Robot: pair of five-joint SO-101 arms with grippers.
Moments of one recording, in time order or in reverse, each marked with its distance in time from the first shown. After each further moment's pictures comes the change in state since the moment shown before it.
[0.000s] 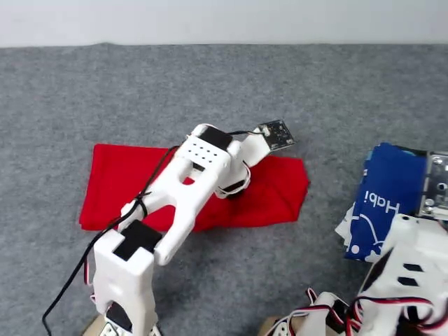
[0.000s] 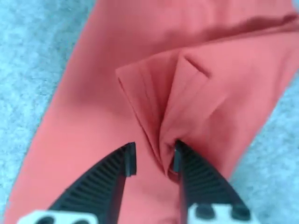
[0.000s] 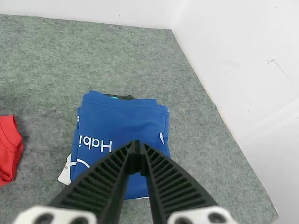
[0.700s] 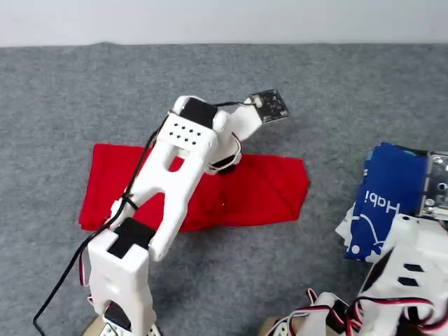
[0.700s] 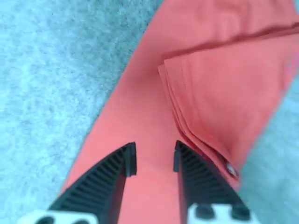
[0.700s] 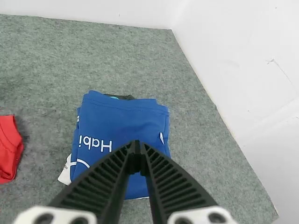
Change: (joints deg) left arm -2.1 -0.6 -19.4 17.1 -4.6; right arm 0.0 0.0 0.0 0.0 0.0
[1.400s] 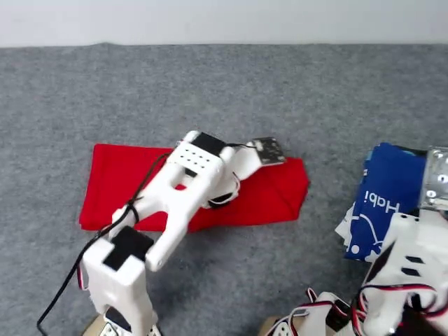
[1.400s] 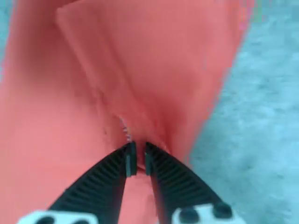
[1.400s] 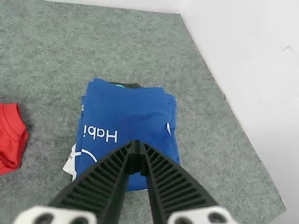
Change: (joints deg) left arm 0.9 -3.3 27.8 -13.6 -0.4; right arm 0.0 0.0 3.9 0.0 0.0
